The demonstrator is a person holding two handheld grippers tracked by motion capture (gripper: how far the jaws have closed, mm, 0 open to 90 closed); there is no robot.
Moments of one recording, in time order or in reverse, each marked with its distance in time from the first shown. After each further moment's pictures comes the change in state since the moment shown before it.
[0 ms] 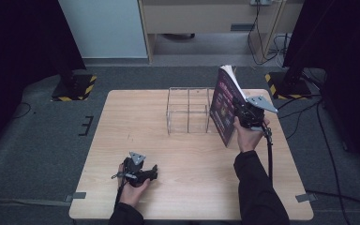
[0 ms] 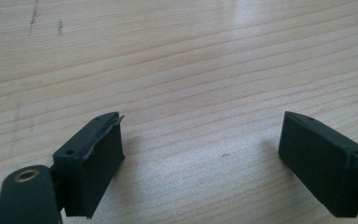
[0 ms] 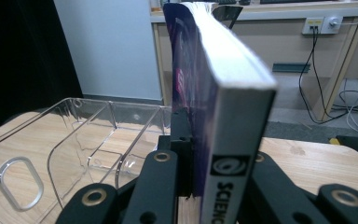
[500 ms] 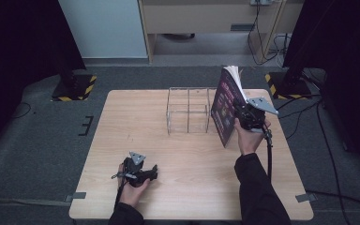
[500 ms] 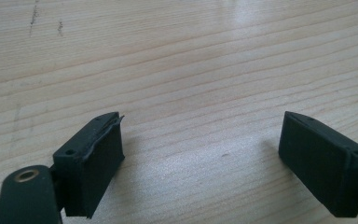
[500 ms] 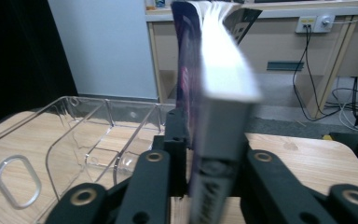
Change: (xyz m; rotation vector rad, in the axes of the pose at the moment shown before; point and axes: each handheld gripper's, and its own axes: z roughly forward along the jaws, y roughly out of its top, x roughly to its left) left arm 0.000 0.000 0.000 0.000 -0.001 -0.001; right arm 0.001 0.000 -0.006 0.005 -0.023 0.002
